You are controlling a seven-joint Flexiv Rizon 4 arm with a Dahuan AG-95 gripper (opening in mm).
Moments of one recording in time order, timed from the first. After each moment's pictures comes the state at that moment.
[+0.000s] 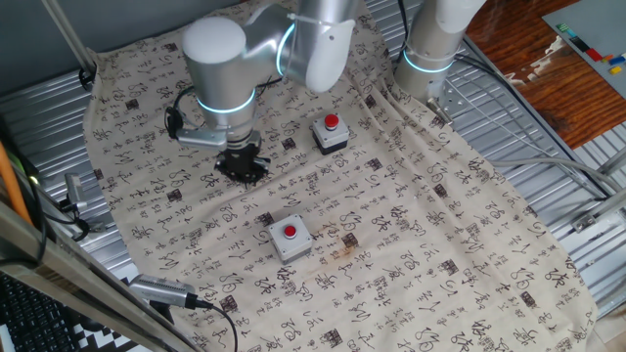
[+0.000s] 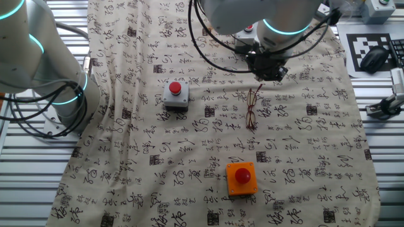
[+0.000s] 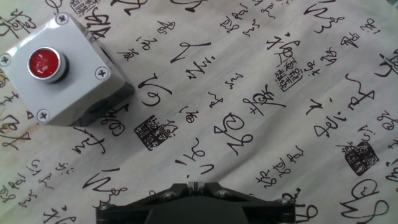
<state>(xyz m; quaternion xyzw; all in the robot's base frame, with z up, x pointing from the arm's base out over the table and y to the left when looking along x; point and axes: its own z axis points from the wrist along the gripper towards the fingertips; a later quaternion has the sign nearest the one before) 0.534 0.073 0.054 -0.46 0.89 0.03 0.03</state>
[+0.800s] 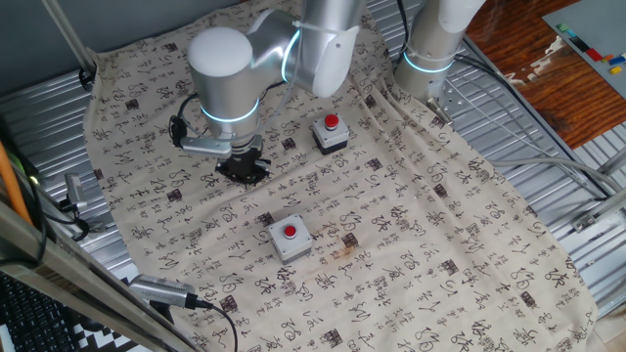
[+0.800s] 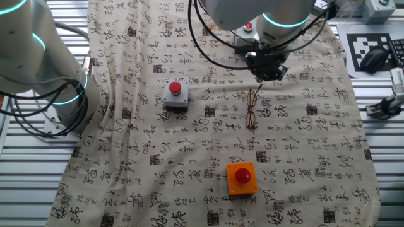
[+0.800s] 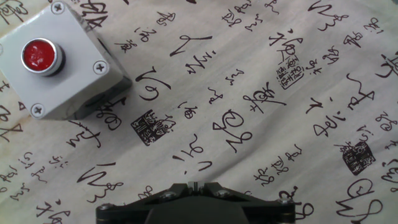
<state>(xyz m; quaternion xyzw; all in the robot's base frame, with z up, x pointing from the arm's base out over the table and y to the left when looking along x) 0.533 0.071 0.051 -0.47 0.88 0.00 0.02</state>
